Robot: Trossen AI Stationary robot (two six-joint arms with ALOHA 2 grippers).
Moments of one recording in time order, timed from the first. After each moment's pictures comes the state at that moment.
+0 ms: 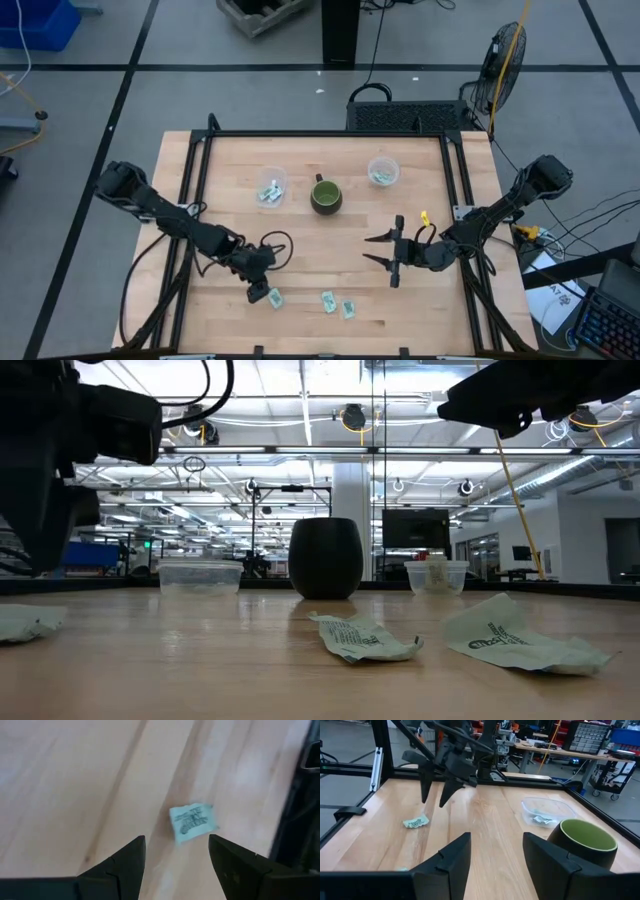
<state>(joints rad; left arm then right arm) -0.48 1.45 0.72 -0.29 0.12 -0.97 0.60 1.27 0.45 0.58 0.73 0.06</state>
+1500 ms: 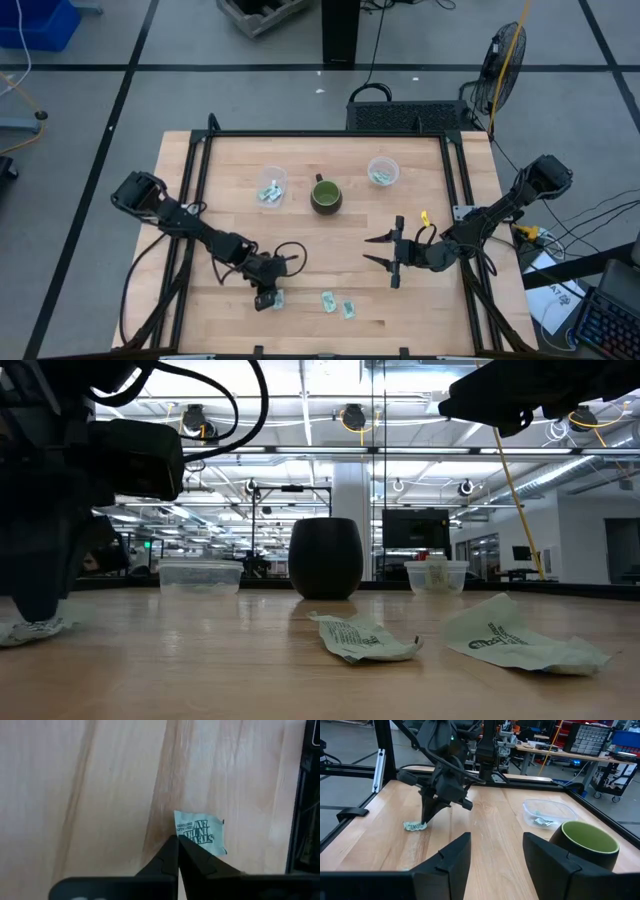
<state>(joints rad) -0.46 1.66 0.72 -0.05 0.21 -0.80 0.60 1.27 0.45 0.59 0.73 0.06</state>
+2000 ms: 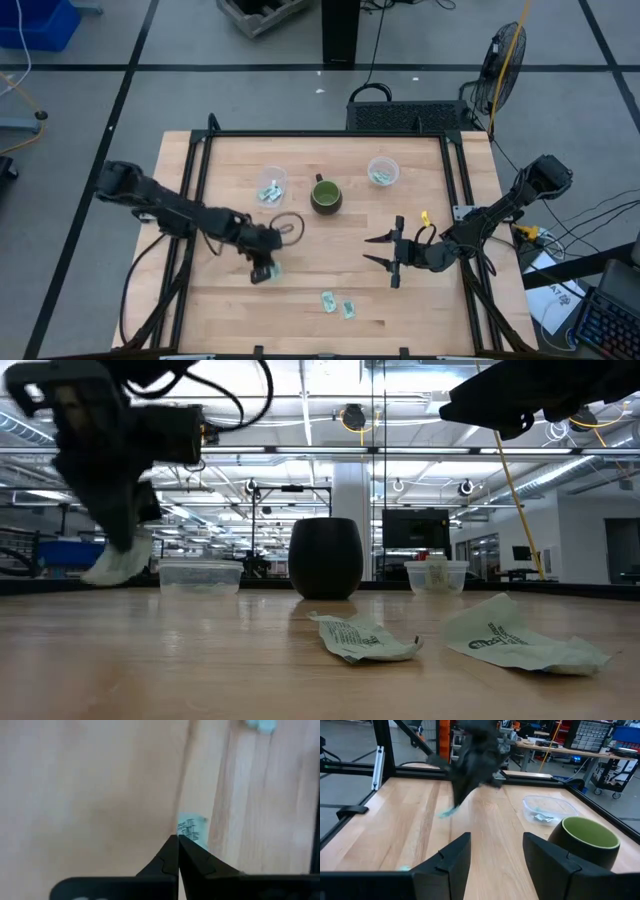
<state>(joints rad) -0.27 1.41 0.72 -0.36 0.17 -0.58 0.60 1.27 0.45 0.57 0.73 0.08</state>
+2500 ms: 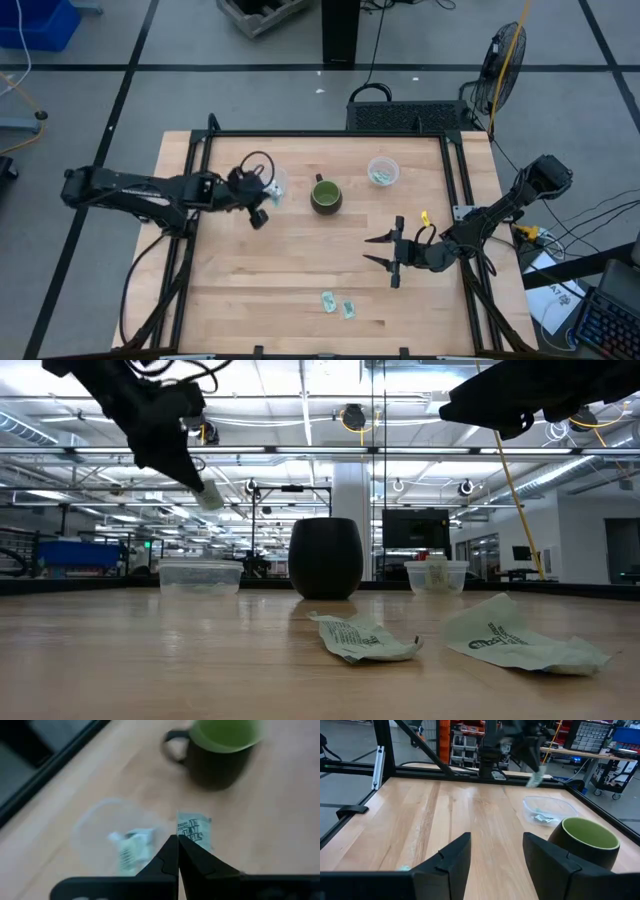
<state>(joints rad) 0.02 1.04 0.73 -0.53 -0.35 -0.36 0.60 1.27 0.45 0.57 0.73 0.07</state>
